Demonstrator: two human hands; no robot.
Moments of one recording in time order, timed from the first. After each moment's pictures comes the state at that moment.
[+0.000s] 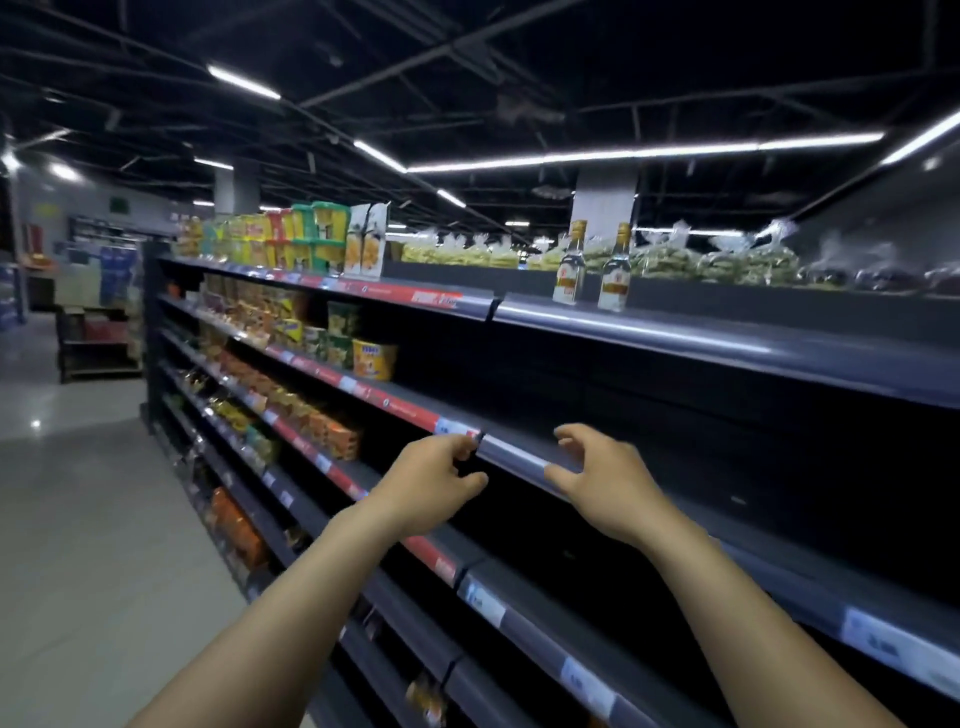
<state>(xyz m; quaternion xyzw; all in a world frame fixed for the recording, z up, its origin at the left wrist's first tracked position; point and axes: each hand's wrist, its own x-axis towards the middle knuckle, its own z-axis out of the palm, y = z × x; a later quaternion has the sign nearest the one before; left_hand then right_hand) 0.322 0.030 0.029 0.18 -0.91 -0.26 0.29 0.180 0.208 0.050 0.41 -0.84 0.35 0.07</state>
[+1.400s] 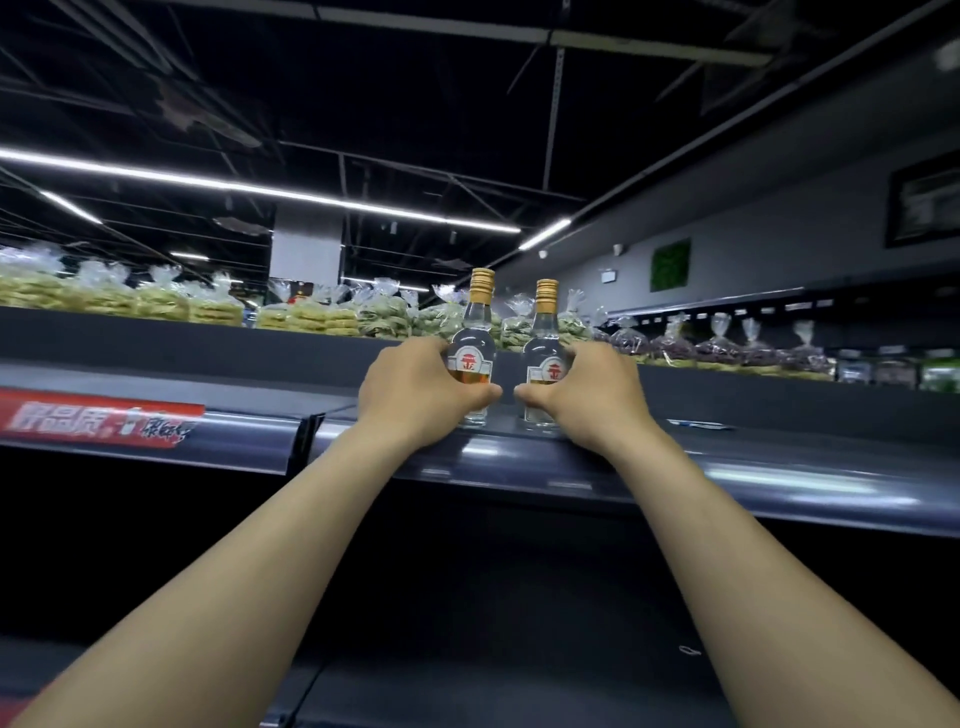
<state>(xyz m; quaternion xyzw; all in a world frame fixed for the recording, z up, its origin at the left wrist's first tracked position) -0.068 -0.128 0.216 -0.10 -0.84 -0.32 0.43 -0.067 0.061 0.231 0.06 -0.87 0.29 0.39</state>
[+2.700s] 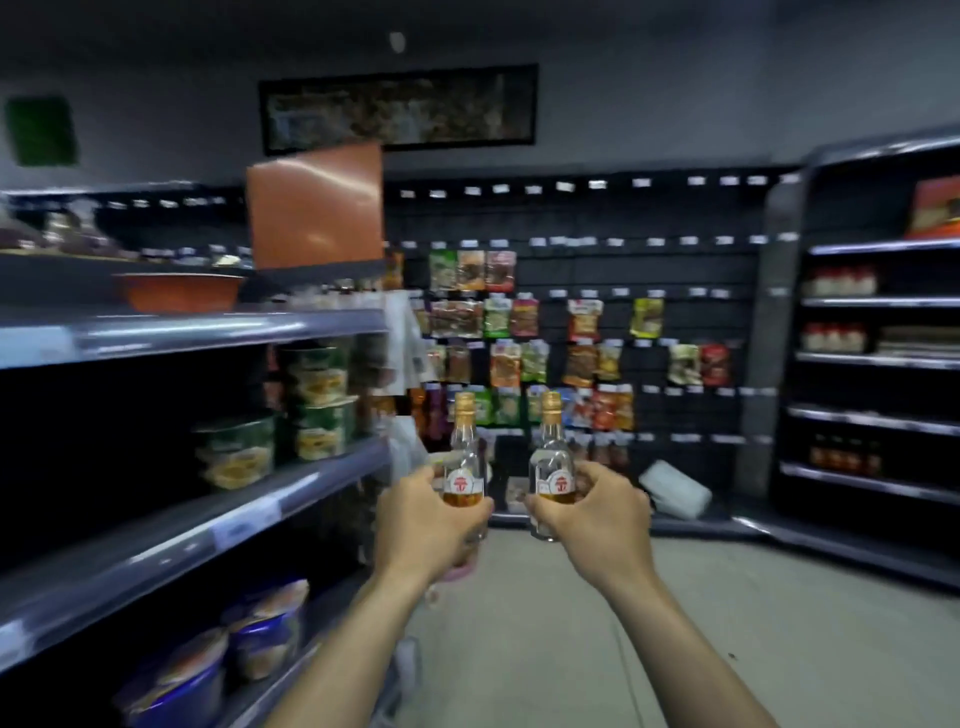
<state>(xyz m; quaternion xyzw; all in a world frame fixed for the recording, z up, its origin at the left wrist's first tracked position) 0.301 0.585 -0.002 -0.46 -0.69 -0.56 0.00 0.474 0.662 -0.004 -0.44 -0.70 0.20 0.53</state>
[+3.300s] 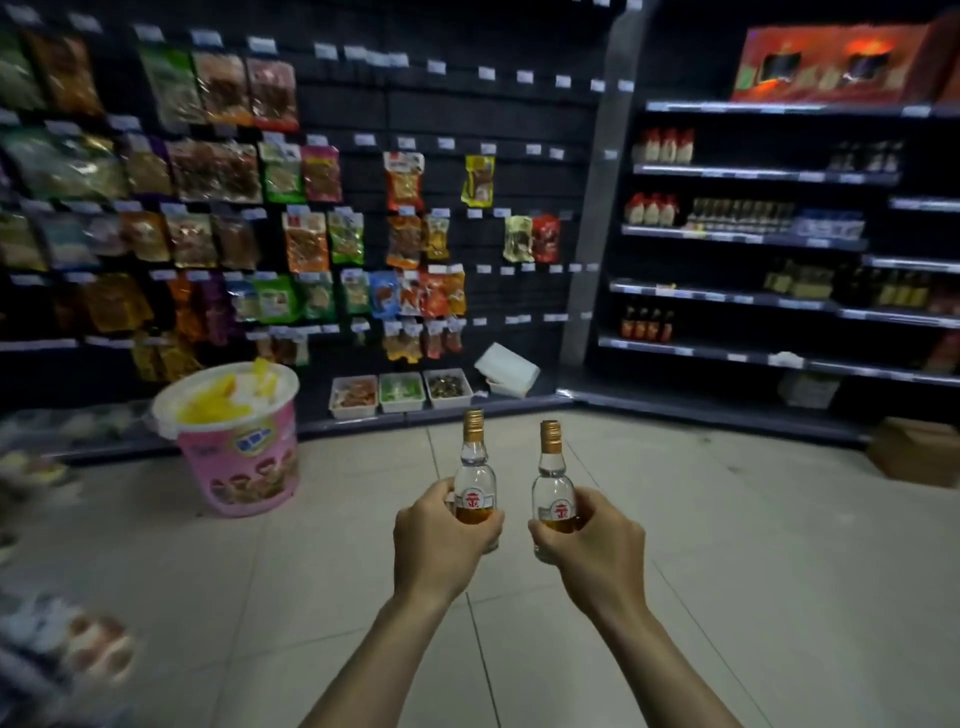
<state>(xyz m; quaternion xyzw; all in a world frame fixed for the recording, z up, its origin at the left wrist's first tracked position) 0.493 0.983 -0.171 -0.54 -0.63 -0.50 -0.26 0.665 0.985 -0.179 -0.61 -0.60 0.19 0.47</state>
